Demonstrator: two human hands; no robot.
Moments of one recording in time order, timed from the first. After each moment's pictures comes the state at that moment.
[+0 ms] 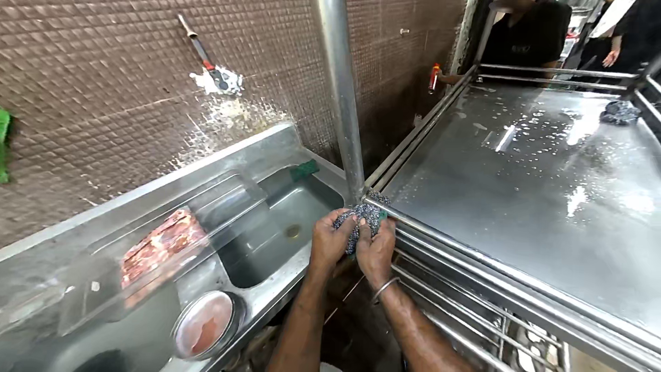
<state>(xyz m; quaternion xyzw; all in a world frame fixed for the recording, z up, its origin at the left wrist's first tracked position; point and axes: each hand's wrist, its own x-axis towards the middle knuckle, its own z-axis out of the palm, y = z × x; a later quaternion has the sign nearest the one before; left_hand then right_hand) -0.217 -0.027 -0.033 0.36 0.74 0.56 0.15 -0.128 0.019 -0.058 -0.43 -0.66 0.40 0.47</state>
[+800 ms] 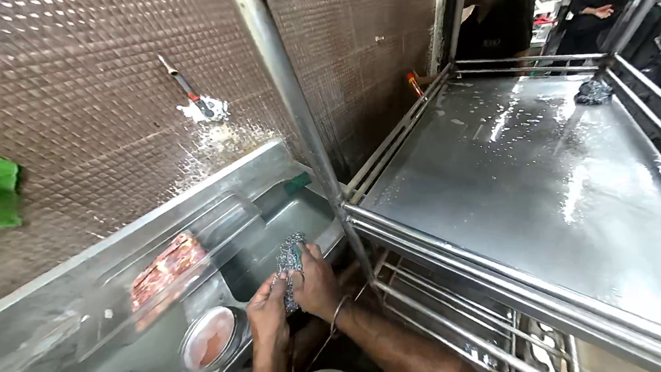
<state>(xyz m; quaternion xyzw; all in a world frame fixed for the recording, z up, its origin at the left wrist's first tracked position) -0.219 -0.137 -0.075 0.13 0.69 0.71 0.08 -0.154 -0.039 -0.058 -0.21 -0.79 0.51 0.26</state>
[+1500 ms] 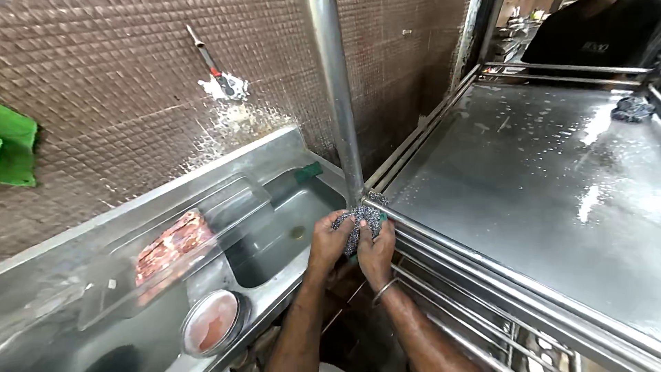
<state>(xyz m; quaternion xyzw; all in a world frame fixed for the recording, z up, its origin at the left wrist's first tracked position) -0.217 -0.023 -0.029 0.35 0.73 0.57 0.15 -0.123 0.022 -0.059 -0.40 -0.63 0.44 0.49</state>
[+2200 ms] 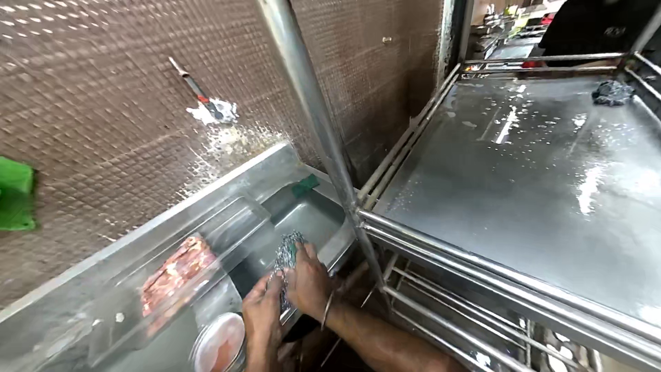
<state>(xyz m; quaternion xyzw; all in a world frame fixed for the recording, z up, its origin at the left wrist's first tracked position) -0.276 -0.145 -0.068 0.14 0.75 0.65 0.06 -0.207 -0.047 -0.044 -0.24 -0.81 0.49 0.20</state>
